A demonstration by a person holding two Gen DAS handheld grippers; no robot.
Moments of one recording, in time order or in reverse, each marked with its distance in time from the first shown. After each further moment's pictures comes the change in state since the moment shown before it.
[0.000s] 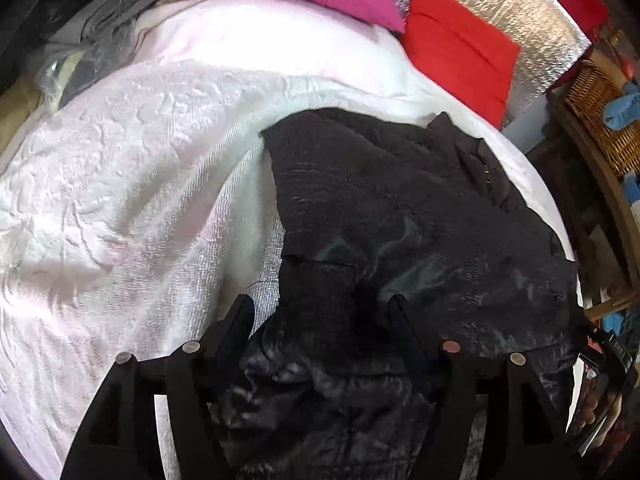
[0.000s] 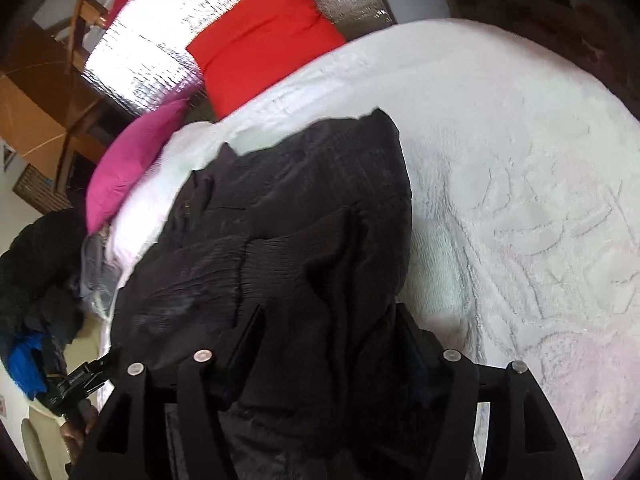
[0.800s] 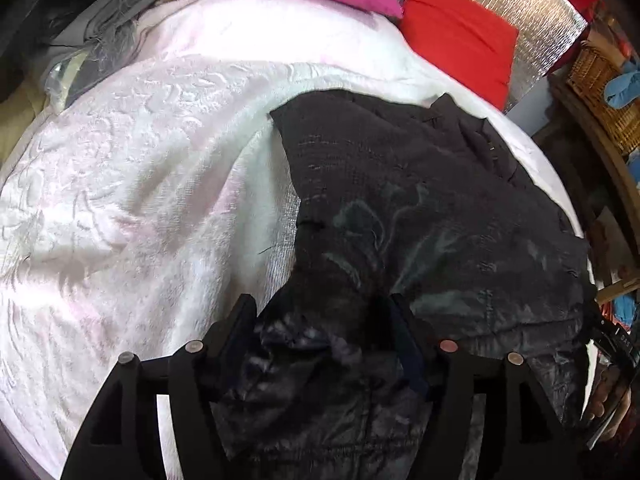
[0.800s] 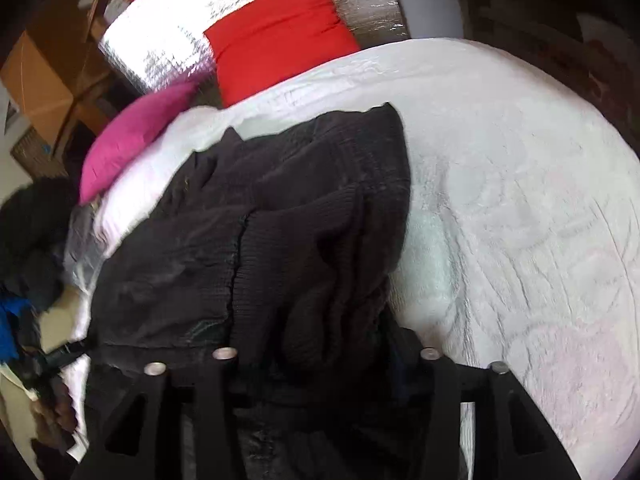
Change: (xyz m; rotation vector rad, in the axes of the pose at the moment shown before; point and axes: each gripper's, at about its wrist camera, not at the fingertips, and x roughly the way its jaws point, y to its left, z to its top) left arm -0.011 0.004 -0.024 0.035 0.017 0.044; right arm -0.002 0.007 -0.017 -0.092 -0.019 -0.061
